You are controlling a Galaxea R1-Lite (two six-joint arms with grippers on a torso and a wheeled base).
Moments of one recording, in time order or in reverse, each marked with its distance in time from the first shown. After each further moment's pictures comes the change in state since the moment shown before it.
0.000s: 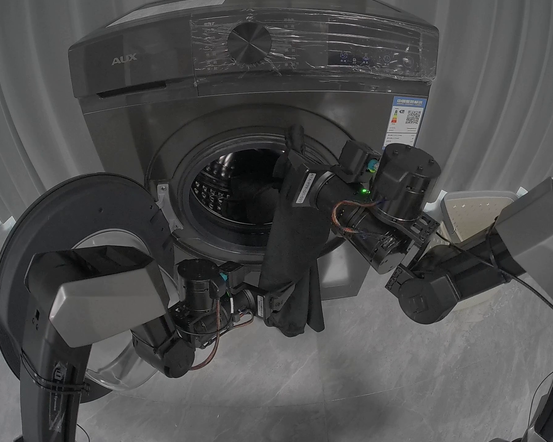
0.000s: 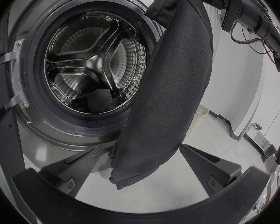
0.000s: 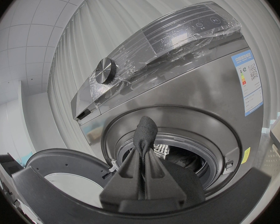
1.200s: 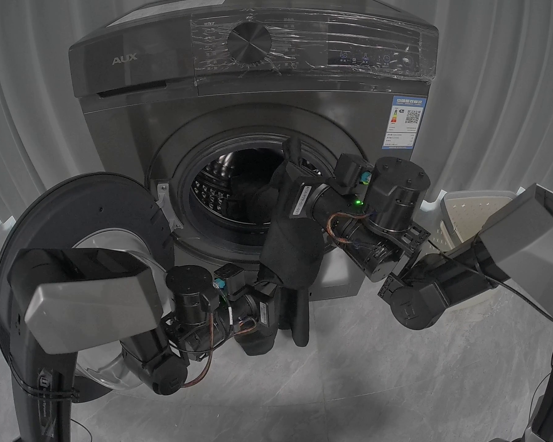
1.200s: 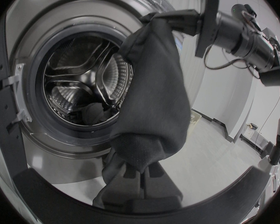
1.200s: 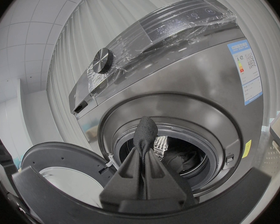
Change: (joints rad) left arm -0.058 -0.084 0.149 -0.159 0.012 0.011; right arm -0.004 0.044 0.008 -0.029 0.000 -0.001
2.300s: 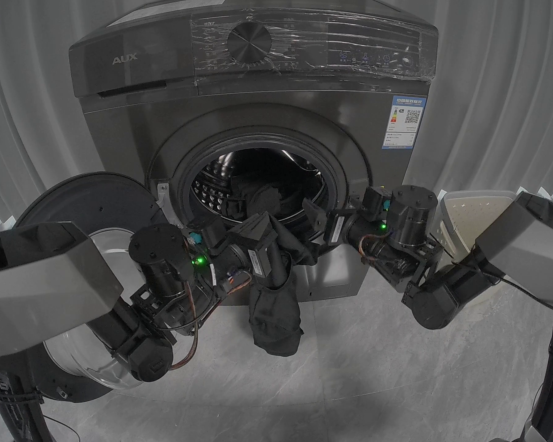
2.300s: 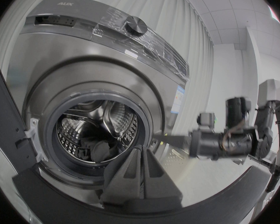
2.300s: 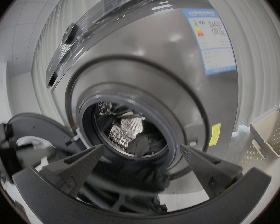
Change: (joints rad) left arm -0.023 -0.213 -0.014 -0.021 0.135 -0.035; right arm -0.138 0.038 0.137 0.009 0.014 -0.048
